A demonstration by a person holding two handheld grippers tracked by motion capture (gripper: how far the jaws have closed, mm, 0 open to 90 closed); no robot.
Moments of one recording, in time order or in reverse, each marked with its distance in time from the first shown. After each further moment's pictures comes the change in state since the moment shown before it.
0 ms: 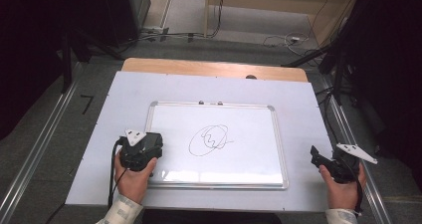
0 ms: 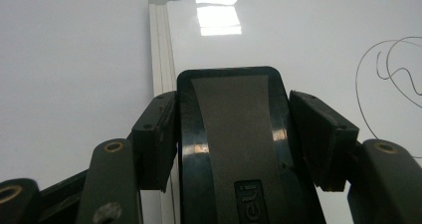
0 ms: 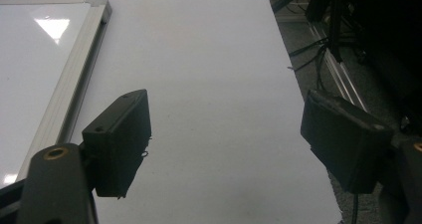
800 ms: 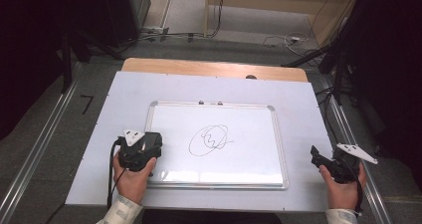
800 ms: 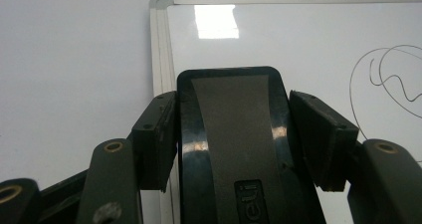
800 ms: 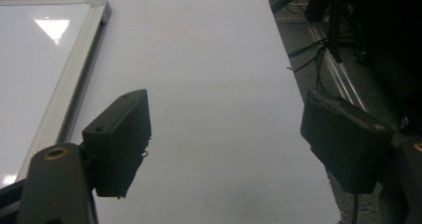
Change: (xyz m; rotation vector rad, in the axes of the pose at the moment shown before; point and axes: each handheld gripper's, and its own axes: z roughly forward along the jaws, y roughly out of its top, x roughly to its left) left arm 0.001 0.001 -0.002 -0.014 -0.012 -0.019; right arm 0.000 0.000 0.000 -0.001 -0.002 0.006
